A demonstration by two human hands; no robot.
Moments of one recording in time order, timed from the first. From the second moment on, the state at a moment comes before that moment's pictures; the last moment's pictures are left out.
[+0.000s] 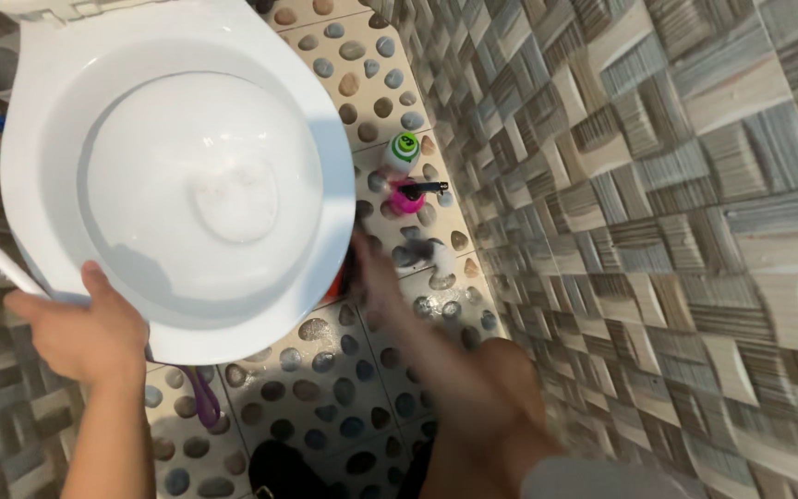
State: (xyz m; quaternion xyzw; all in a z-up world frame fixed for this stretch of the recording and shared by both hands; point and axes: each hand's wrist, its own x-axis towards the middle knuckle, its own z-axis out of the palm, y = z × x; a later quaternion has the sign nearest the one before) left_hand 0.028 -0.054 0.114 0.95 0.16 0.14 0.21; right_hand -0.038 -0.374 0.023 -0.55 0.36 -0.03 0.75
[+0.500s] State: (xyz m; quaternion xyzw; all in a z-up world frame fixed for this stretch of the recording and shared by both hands) left_hand 0.031 -0.051 0.120 0.94 0.15 0.14 0.26; right_hand -0.022 -0.426 -0.066 -0.44 0.39 -0.18 0.79
